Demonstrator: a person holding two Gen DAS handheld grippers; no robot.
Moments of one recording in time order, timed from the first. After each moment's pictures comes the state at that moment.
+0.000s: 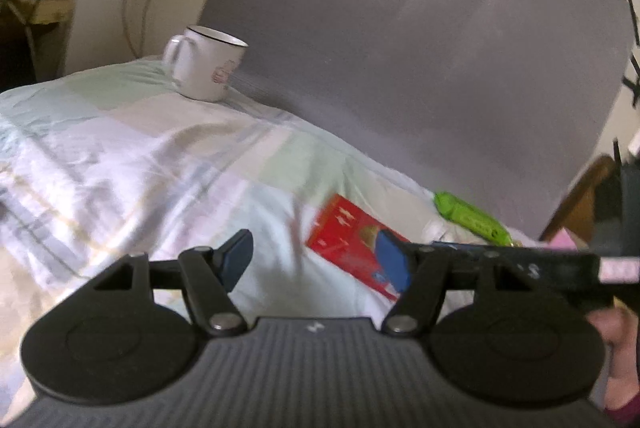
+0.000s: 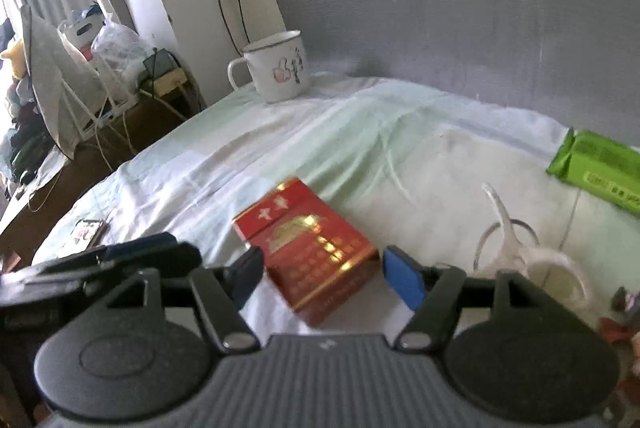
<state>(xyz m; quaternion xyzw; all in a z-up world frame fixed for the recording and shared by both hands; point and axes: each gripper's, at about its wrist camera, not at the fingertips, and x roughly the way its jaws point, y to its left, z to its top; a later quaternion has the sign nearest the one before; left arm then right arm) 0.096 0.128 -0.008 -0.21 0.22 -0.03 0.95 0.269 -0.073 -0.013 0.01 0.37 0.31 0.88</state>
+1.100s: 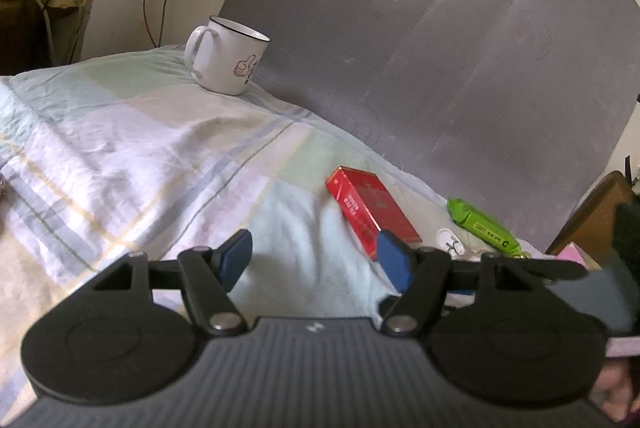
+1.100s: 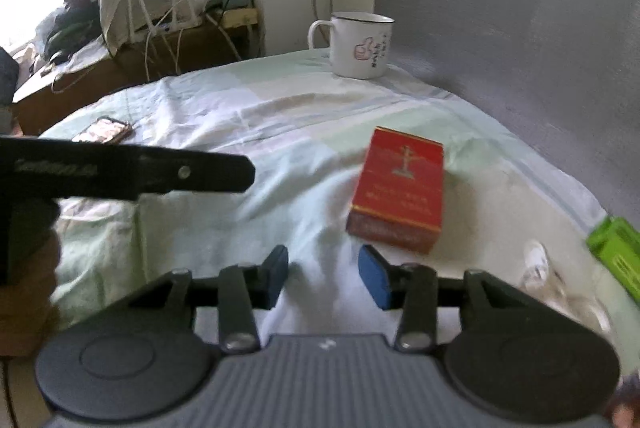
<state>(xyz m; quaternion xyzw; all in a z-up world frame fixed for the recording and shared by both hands) 0.098 0.138 -0.011 -0.22 0.23 -0.02 0.95 0.238 -0.038 -0.020 -0.14 0.33 0.37 0.86</state>
